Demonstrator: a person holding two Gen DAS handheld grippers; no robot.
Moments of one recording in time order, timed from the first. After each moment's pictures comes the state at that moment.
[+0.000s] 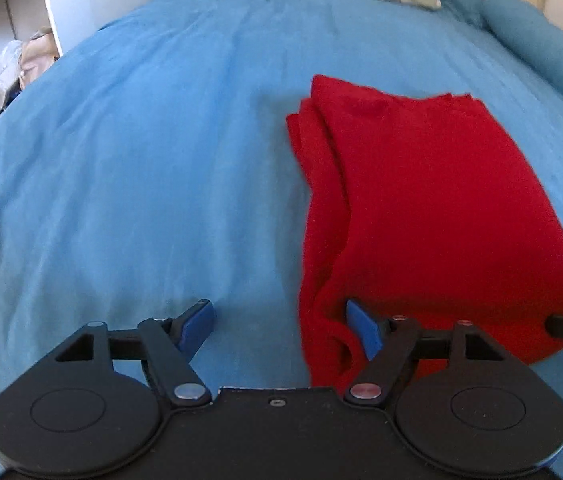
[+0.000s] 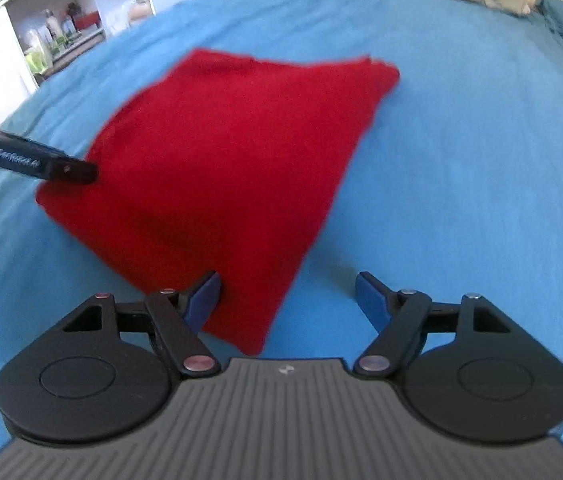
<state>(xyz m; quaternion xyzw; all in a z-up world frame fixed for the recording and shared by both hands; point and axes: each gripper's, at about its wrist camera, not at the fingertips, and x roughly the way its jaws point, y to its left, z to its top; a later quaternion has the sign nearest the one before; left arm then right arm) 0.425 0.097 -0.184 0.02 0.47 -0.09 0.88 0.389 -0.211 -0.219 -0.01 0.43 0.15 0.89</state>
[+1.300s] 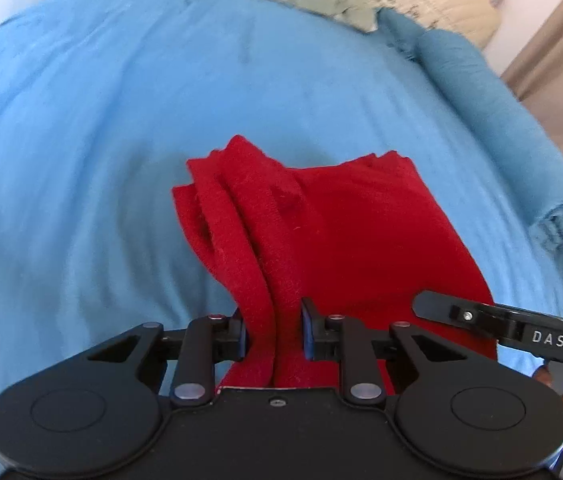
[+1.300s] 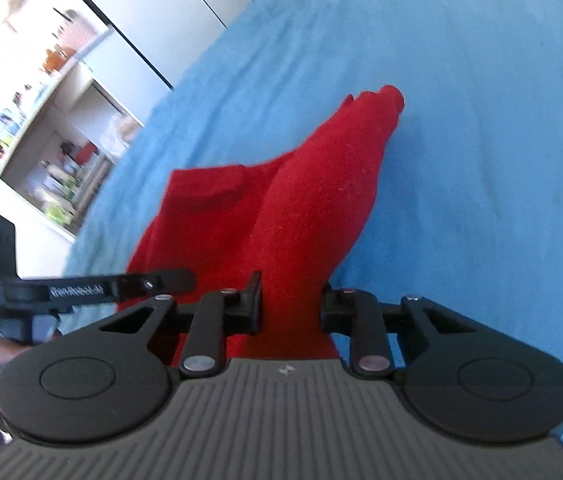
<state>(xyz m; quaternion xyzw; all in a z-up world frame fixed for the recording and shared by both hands) 0.499 0.064 -0.133 -0.09 0.49 -0.23 0.84 0.488 -0.232 -0.183 0.23 0.42 0.16 0.86</state>
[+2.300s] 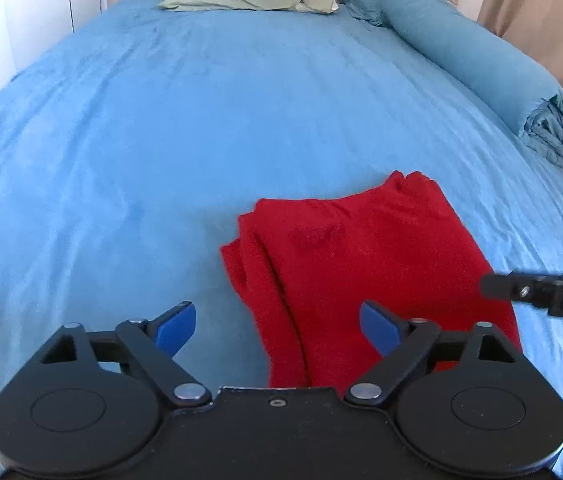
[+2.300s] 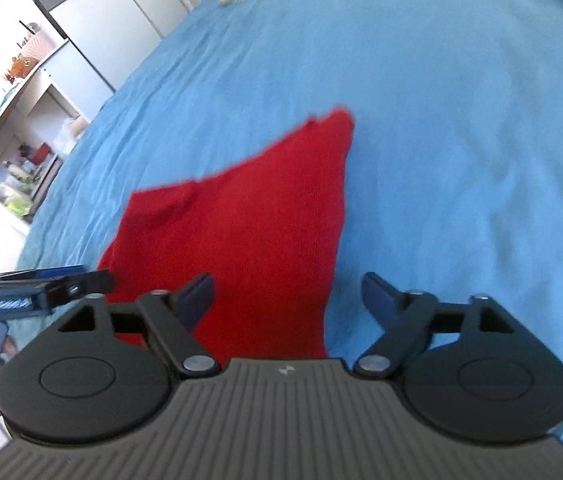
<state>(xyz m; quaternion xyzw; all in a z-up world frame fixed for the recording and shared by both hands) 0.350 -0.026 -0.132 0.04 0.46 -0.18 0.87 0.312 -0.323 -0.183 0.21 0.42 0.05 0.88</state>
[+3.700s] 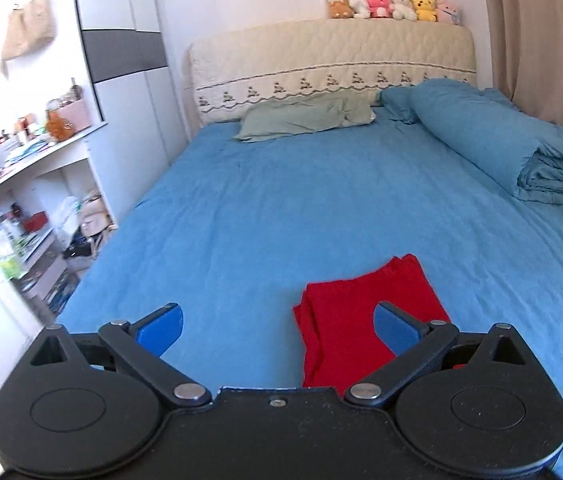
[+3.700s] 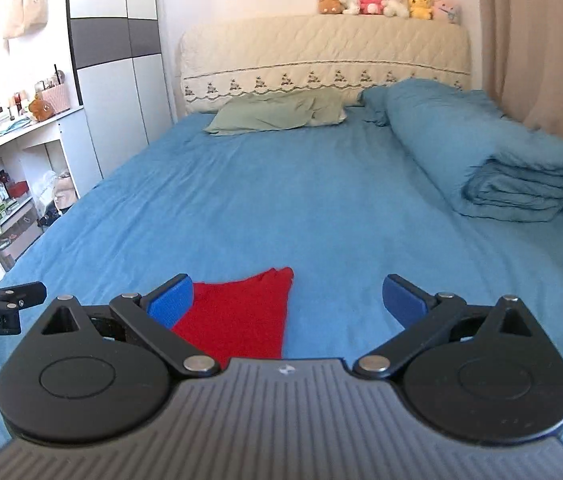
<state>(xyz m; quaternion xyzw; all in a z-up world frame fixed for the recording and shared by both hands) 0.132 -0.017 0.052 0.11 0.30 -0.07 0.95 0.099 -0.284 0.031 0.07 0.26 -0.06 0.96</state>
